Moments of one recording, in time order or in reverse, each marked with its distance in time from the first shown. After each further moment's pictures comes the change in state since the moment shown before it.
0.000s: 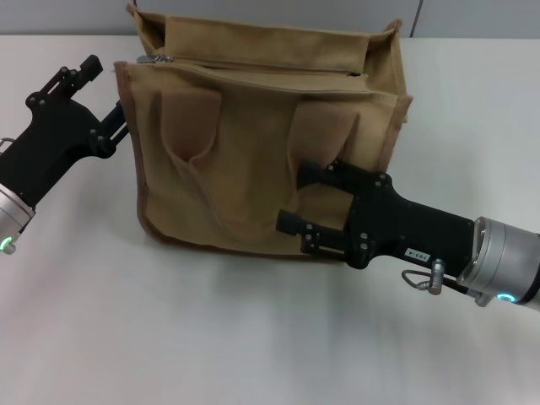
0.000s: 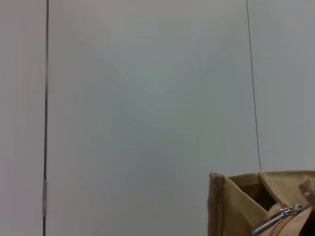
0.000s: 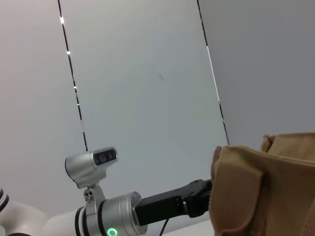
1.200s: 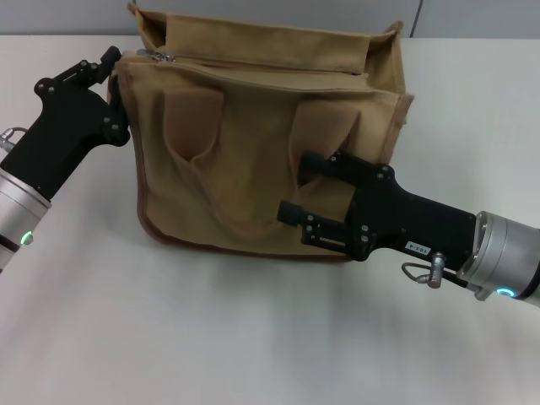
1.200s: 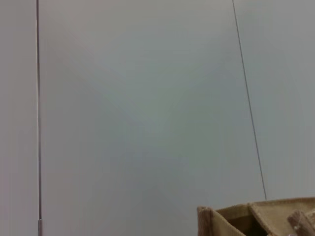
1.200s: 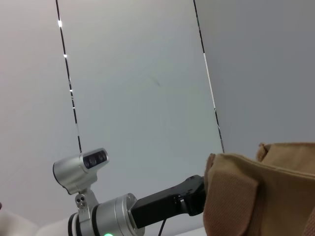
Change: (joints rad) left arm -0.026 -0.002 -0.032 -0.100 -0.041 0.034 0.161; right arm 0.004 0.000 0.024 0.003 0.000 0.000 -0.023
